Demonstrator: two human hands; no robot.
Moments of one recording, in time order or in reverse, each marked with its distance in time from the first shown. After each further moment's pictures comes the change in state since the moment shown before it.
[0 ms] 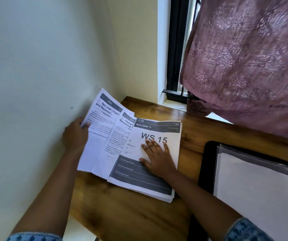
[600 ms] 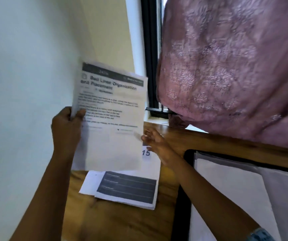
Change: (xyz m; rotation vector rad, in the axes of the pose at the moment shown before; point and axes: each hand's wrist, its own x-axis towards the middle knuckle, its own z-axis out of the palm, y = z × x) left_hand -0.044 0.115 -0.088 -0.600 0.161 0.224; right_hand -0.011 0.013 -0.136 1.498 0.093 0.219
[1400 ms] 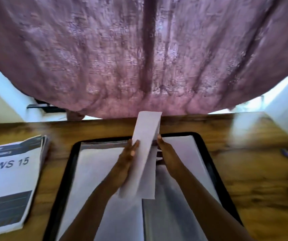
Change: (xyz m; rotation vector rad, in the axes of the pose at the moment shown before) left_hand -0.336 0.160 0.306 -0.445 -1.244 -0.348; right_hand -0.266 -0.023 -0.300 -0.002 0.636 0.202
